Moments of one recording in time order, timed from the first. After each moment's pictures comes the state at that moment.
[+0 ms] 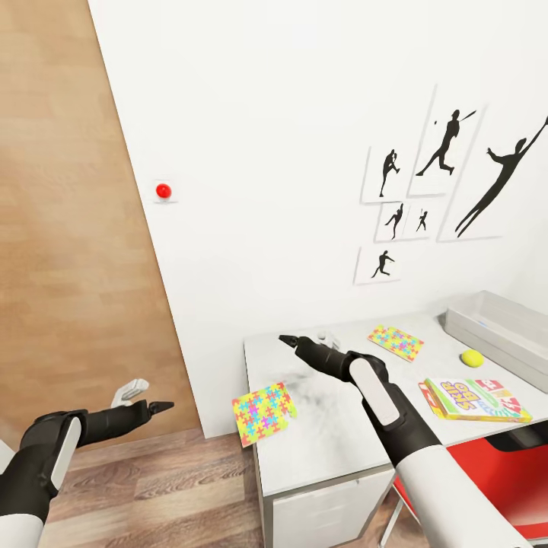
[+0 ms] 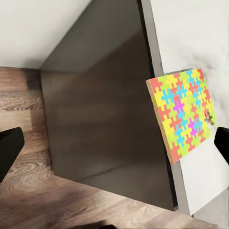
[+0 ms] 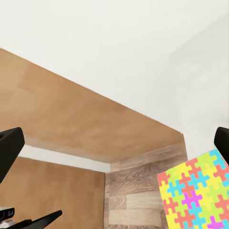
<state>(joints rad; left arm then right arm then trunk) -0.49 0.21 0.35 -1.04 0.08 0.93 -0.73 -0.71 0.02 0.23 -1.06 -0.99 0.64 -0.01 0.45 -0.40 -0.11</state>
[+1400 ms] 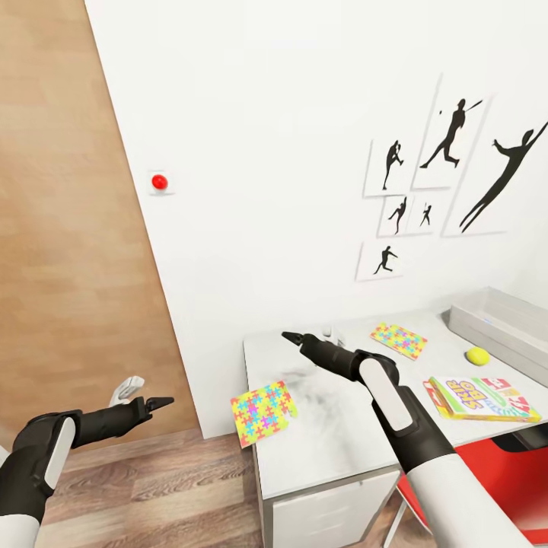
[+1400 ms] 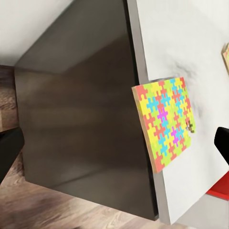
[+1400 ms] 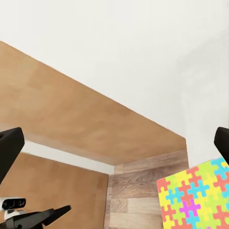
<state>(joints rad) -0.49 0.21 0.39 -1.04 0.14 0.98 -0.79 -0.67 -0.01 0.22 -1.17 -1.00 0.68 0.02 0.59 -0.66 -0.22</state>
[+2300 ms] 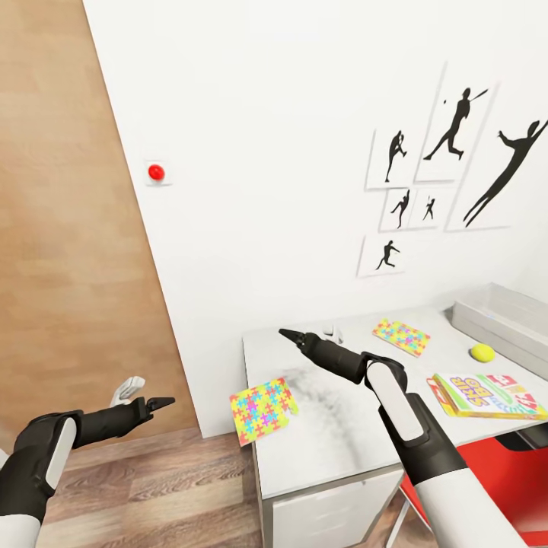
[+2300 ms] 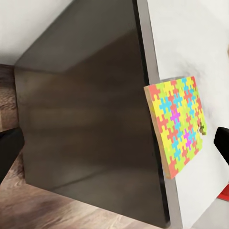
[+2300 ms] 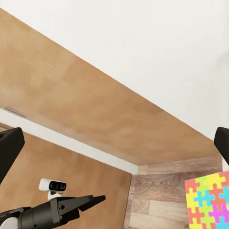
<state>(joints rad) -0.49 0.21 0.39 -1.04 0.14 0.98 -0.79 -0.62 -0.02 0.19 -1.27 -1.01 0.73 0.14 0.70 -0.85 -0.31</state>
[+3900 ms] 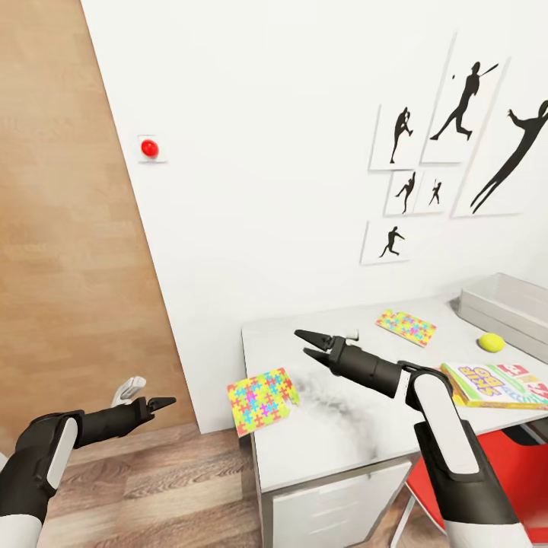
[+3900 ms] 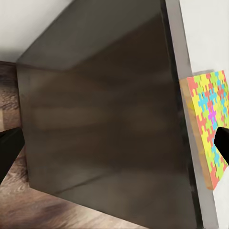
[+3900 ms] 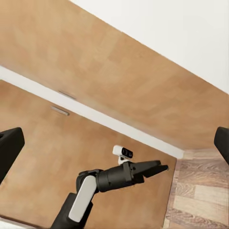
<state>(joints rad) -0.49 0.21 0.38 -1.04 0.14 0.98 -0.79 -0.48 -0.02 0.01 -1.58 -1.20 1.04 0.14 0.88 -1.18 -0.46</state>
